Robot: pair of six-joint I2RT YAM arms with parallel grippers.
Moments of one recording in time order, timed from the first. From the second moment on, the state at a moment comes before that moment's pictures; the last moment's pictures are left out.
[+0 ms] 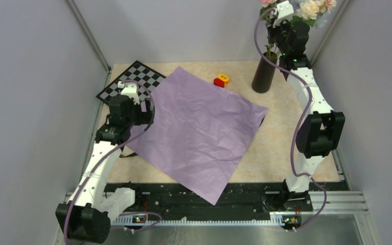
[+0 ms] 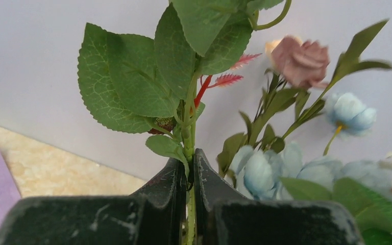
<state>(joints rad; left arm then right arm) -0.12 0.99 0.91 -0.45 -0.07 -0.08 0.09 1.86 1.83 0.17 -0.19 -0.26</state>
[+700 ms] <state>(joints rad) -0.12 0.99 0.91 -0.45 -0.06 -0.08 0.07 1.89 1.68 0.17 -0.19 -0.21</state>
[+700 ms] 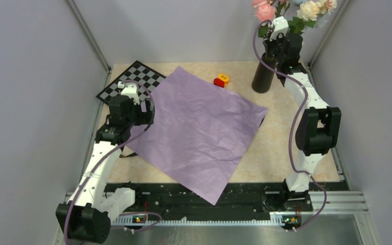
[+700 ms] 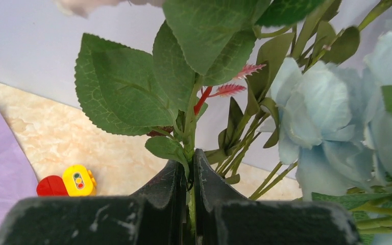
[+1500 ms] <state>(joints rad) -0.11 0.99 0.90 -0.45 -0.04 -0.08 0.07 1.90 1.66 0.15 -0.18 -0.20</state>
